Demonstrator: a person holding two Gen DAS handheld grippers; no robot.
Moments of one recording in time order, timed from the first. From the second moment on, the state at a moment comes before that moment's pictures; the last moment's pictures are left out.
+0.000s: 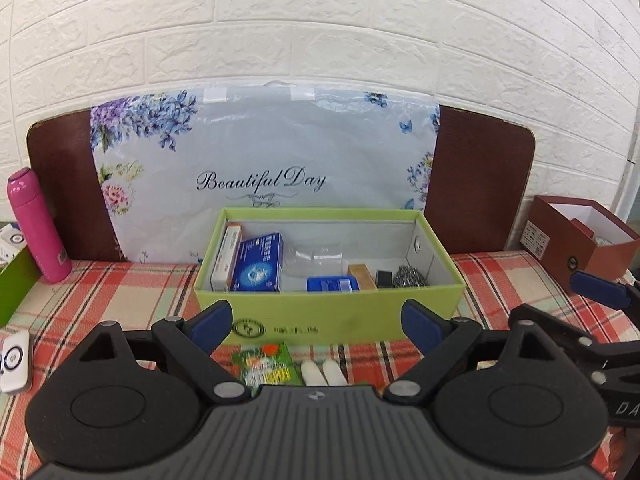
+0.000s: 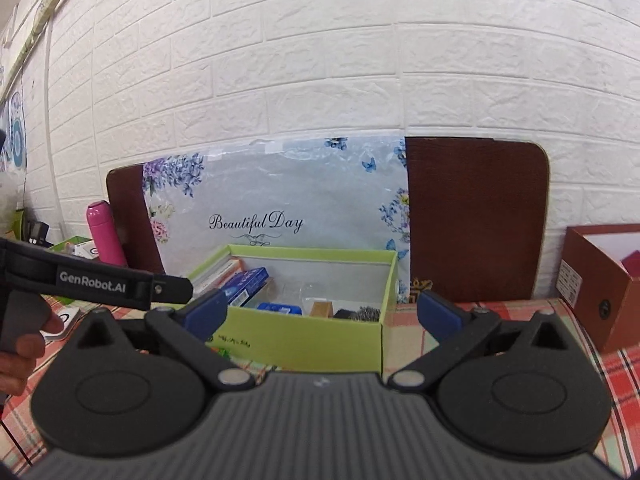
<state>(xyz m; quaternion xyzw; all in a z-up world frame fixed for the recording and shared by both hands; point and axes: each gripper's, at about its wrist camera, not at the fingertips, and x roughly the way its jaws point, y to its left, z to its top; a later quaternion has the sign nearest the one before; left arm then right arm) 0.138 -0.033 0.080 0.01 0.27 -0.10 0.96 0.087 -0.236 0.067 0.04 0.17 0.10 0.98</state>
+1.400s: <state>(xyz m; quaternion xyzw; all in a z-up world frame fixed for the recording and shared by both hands) 0.088 0.008 -0.014 0.02 0.39 -0.19 0.90 0.103 -0.302 -0.040 -0.02 0.29 0.15 0.95</state>
